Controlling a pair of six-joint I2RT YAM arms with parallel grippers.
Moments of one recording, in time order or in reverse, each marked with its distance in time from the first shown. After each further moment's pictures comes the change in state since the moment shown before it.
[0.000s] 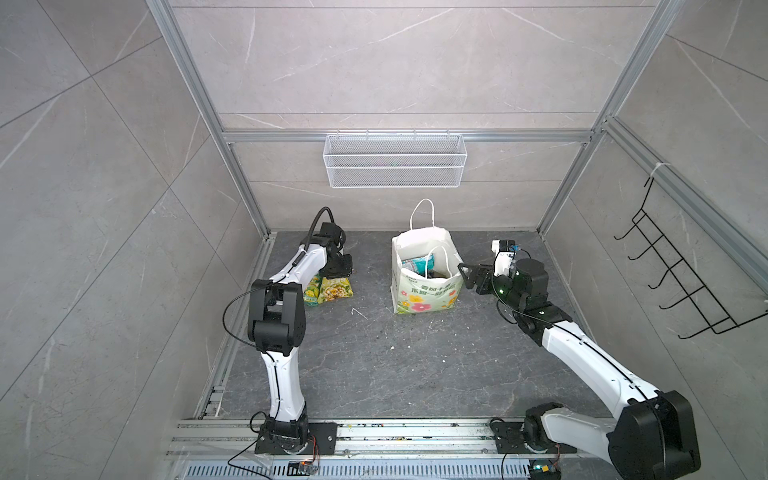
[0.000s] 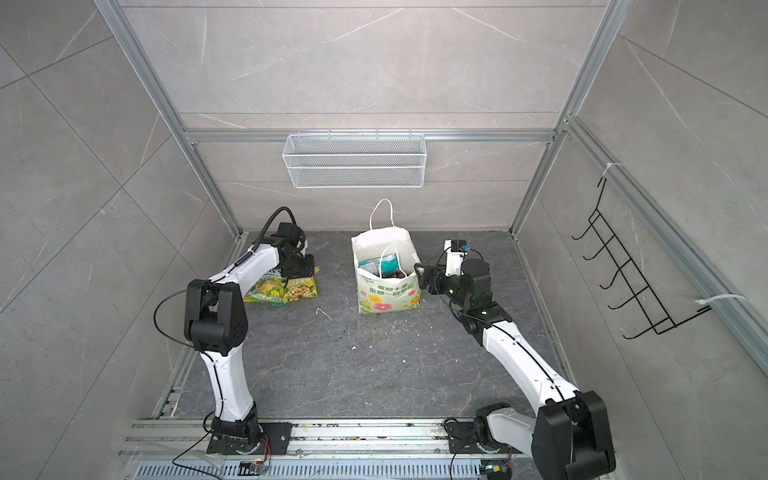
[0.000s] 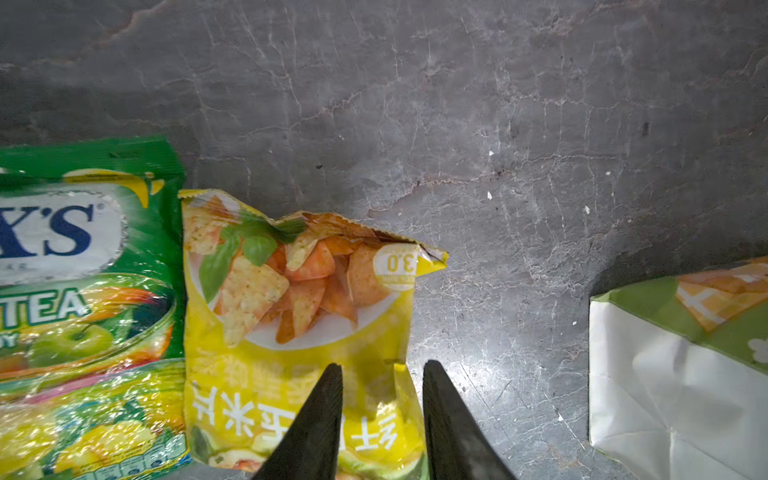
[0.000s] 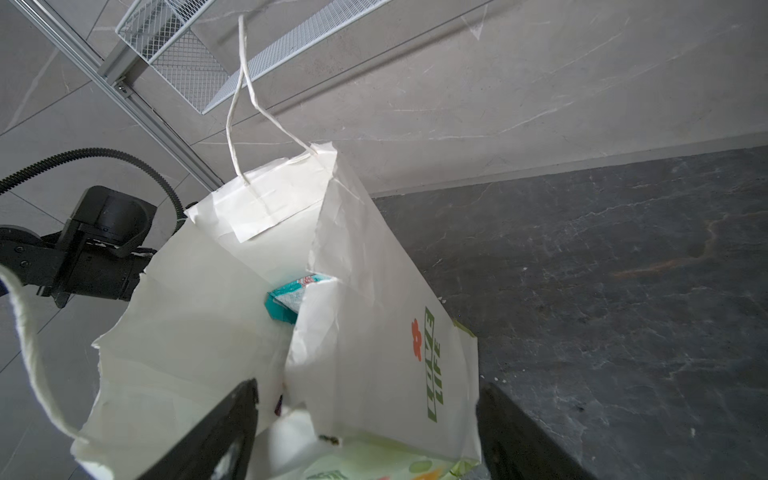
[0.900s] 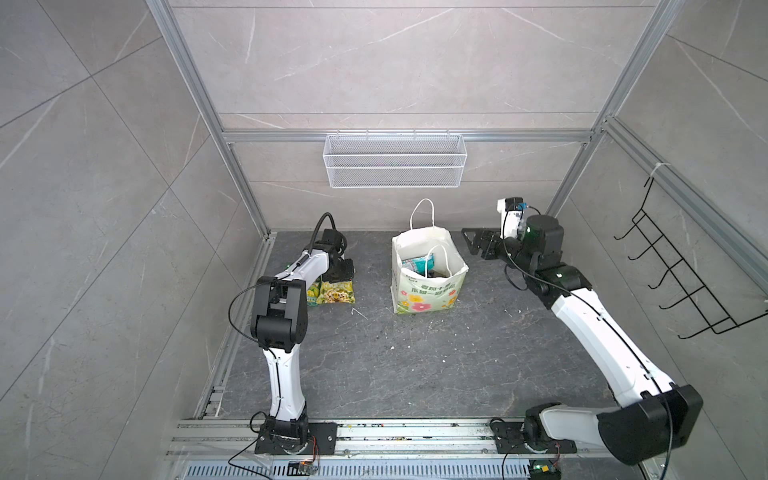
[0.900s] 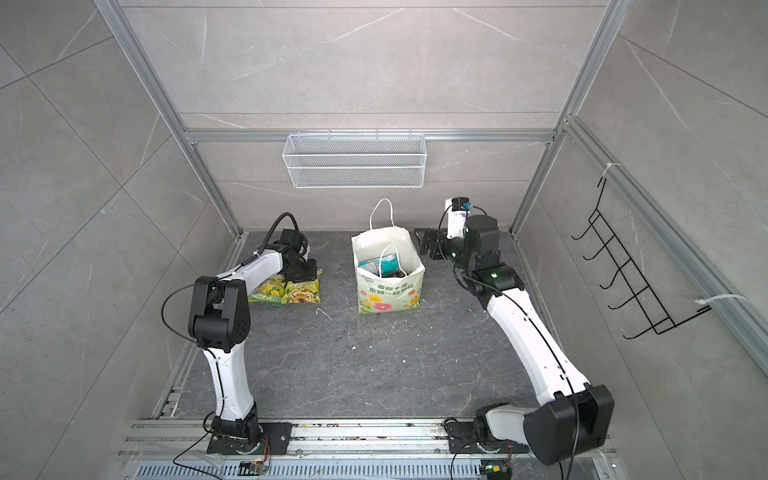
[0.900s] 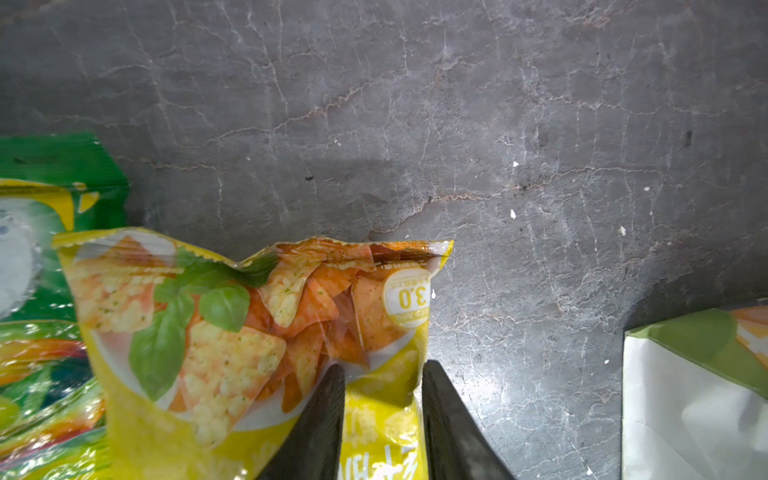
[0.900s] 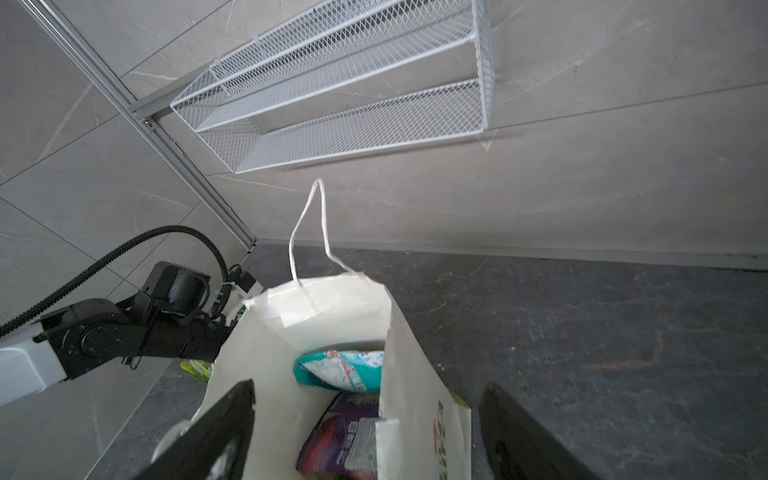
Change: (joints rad) left arm 0.004 0.018 -0.084 0.127 0.013 -0.025; right arm 0.001 0.183 0.590 -0.417 0.011 -0.124
